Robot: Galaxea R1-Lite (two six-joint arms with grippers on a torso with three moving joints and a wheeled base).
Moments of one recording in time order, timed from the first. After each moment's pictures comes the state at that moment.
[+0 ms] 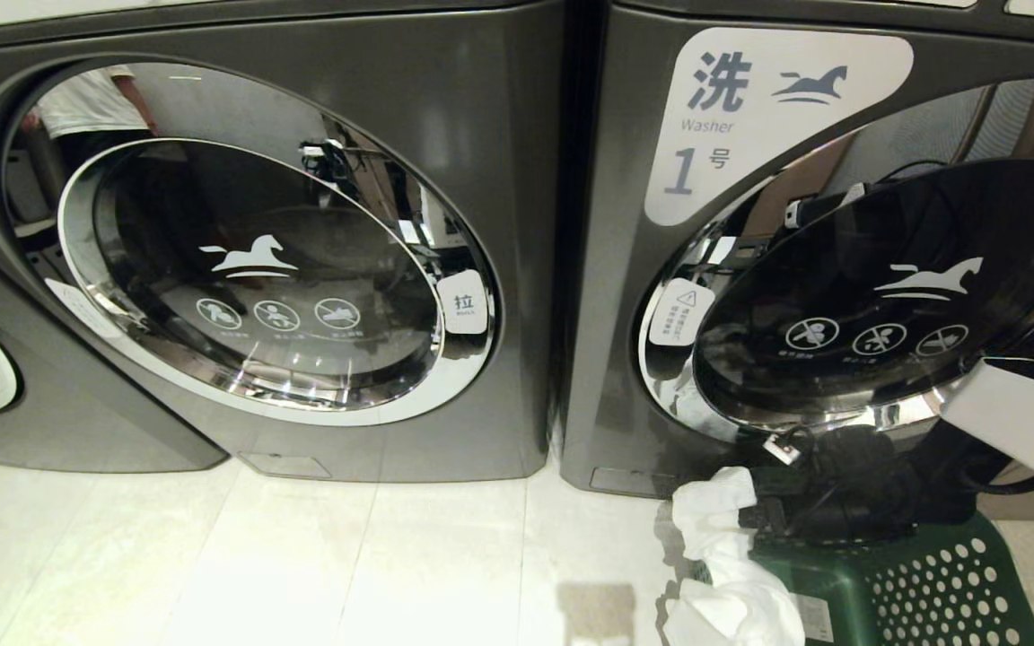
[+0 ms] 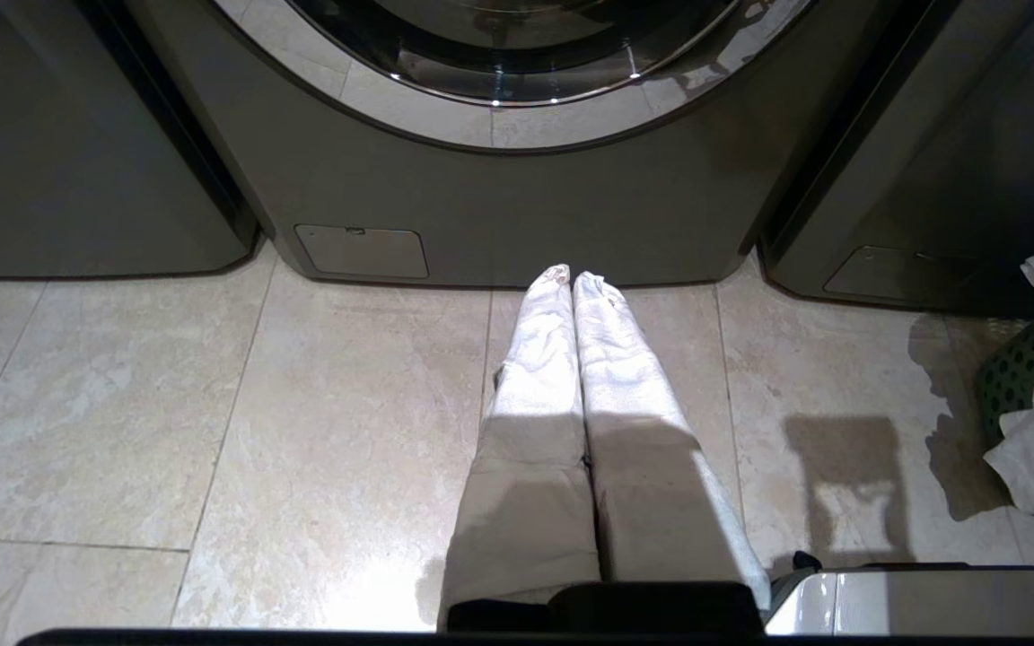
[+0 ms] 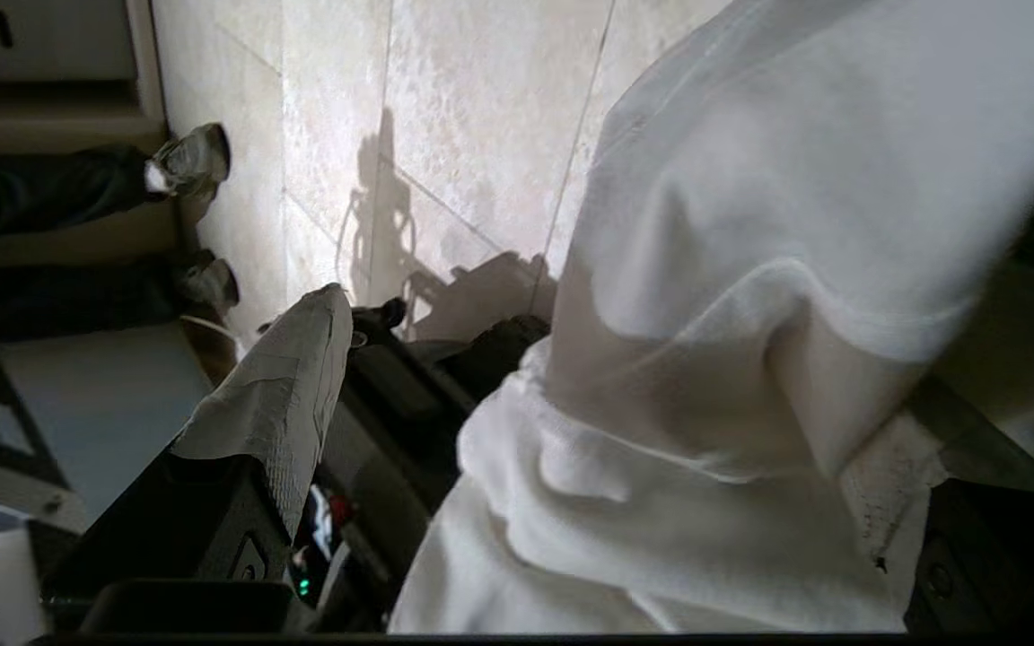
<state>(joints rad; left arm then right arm) 0.00 0.00 0.00 0.01 0.00 0.01 -0.12 2.48 -1.09 -0.33 0.92 -0.16</state>
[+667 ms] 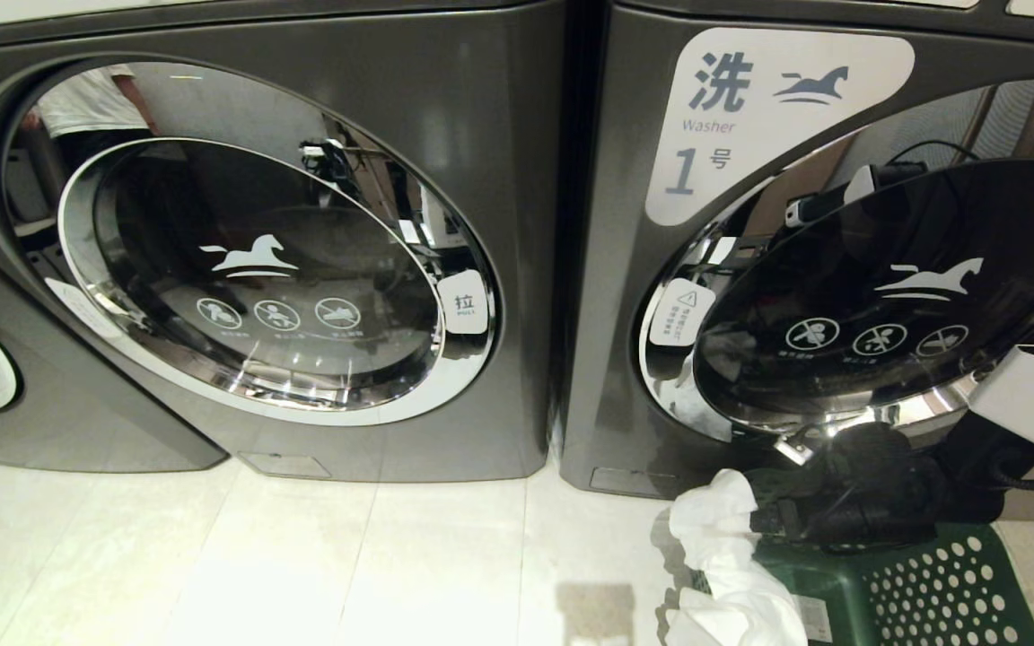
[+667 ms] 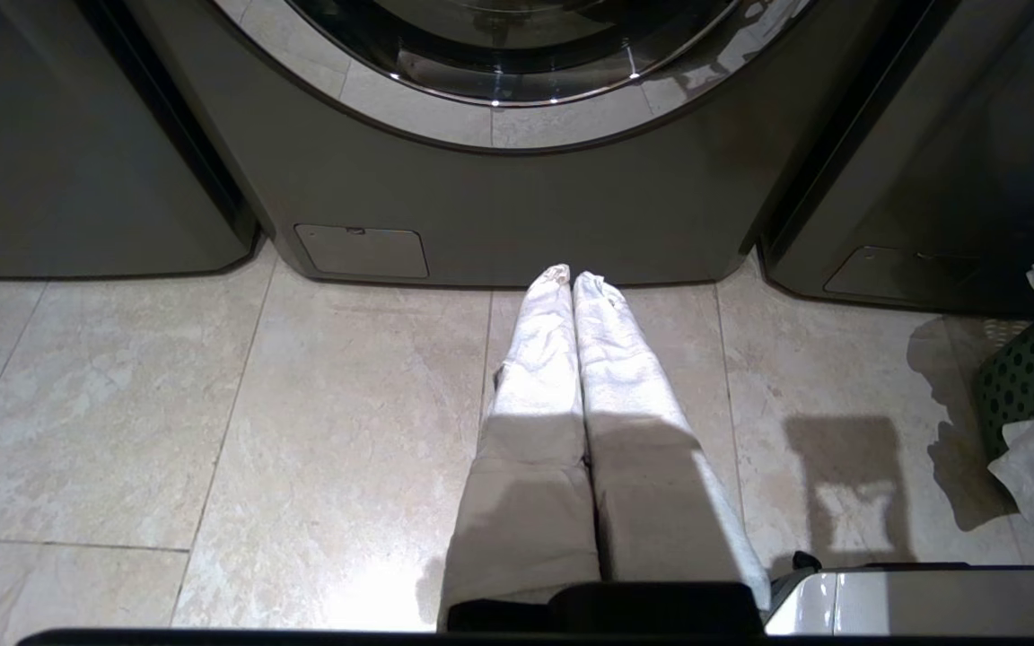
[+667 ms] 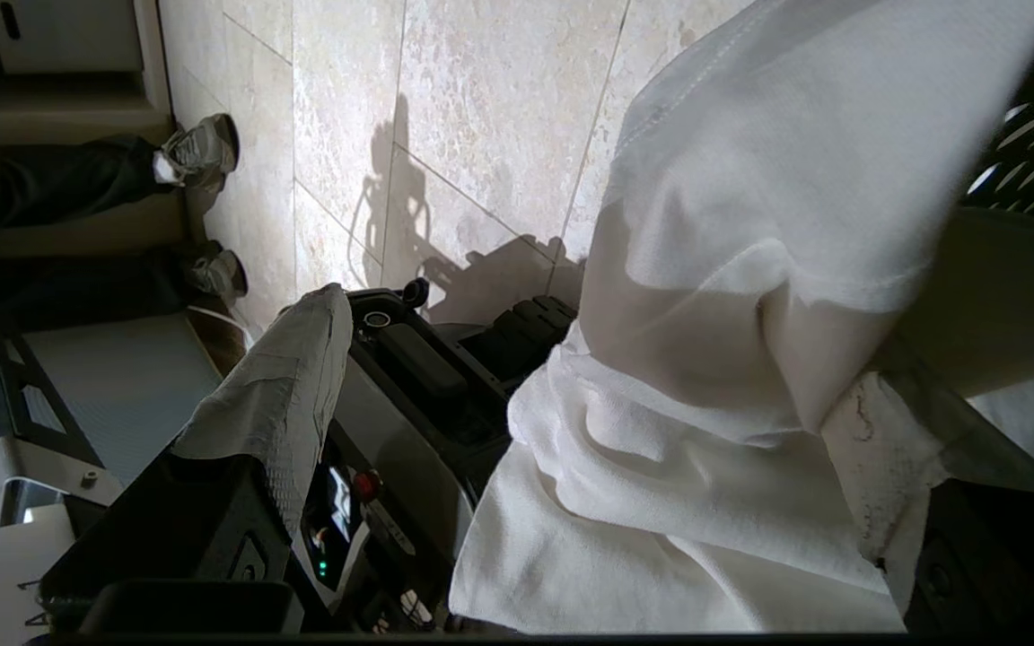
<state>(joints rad) 0.00 0.00 0.00 0.01 0.00 0.01 -0.12 2.38 -1.00 -0.30 0.92 -0.18</state>
